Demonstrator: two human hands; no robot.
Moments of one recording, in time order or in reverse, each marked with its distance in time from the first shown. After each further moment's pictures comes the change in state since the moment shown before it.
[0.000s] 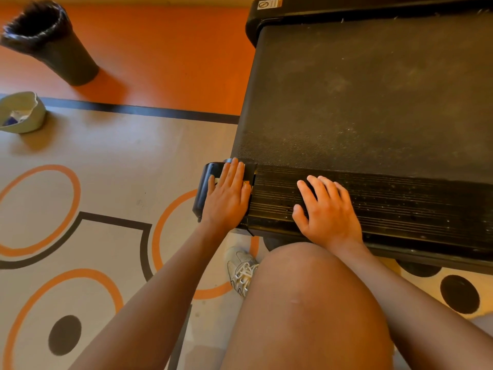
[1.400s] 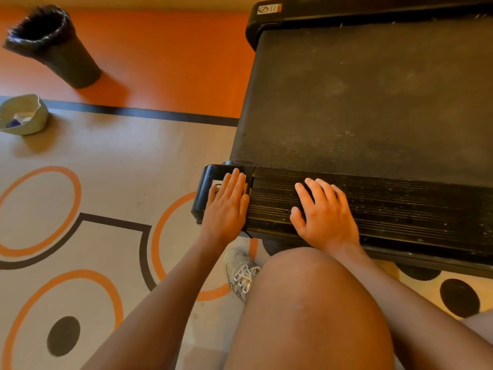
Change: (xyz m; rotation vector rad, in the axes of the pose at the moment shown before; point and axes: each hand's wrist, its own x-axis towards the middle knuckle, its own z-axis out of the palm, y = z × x) left_hand -0.024 0.002 0.008 0.005 0.029 0.030; right_hand -0.001 0.000 0.003 -0.002 -0.026 0.007
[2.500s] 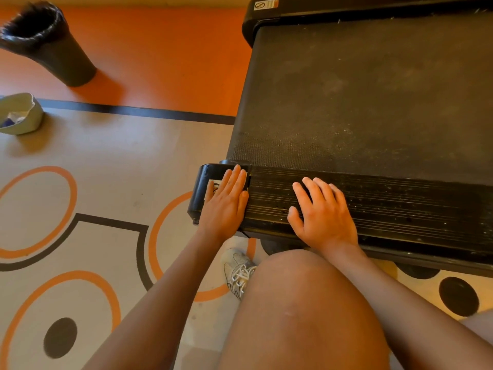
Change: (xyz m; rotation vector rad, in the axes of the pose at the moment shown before) left_hand 0.011 -0.002 -0.001 0.053 -0.013 0.046; right_hand 0.000 0.000 0.003 -0.008 0.059 -0.014
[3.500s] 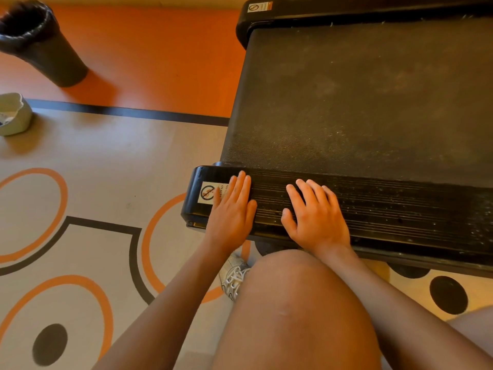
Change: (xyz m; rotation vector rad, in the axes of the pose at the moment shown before) left_hand -0.010 0.035 0.005 -0.052 0.021 0.017; right_hand 0.001 0.001 0.002 -0.006 0.004 0.012
